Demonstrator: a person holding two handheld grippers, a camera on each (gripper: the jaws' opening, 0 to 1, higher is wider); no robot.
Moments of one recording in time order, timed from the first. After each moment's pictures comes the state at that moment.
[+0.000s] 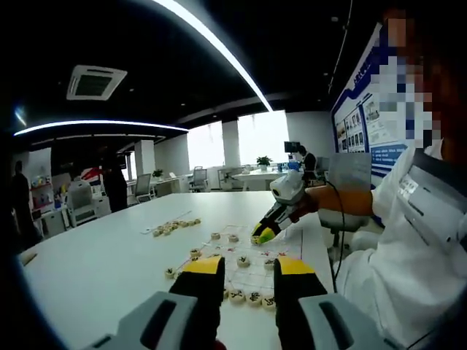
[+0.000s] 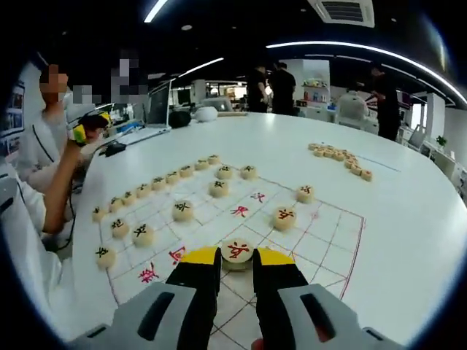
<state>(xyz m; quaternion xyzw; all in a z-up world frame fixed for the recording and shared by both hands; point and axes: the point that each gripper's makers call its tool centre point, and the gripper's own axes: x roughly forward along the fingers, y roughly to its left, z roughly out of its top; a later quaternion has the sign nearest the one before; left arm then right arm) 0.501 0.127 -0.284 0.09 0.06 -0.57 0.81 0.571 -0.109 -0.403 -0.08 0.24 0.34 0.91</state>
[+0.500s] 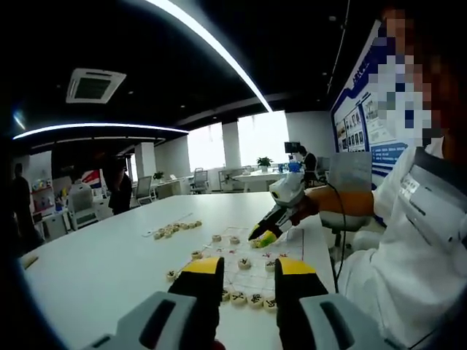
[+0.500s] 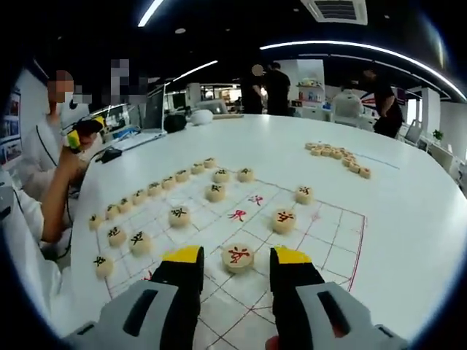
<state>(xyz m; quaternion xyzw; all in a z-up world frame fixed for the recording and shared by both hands) 0.502 0.127 -0.281 0.09 0.05 -0.57 0.82 0.575 -0.107 -0.393 -0.05 0.23 0.33 0.91</state>
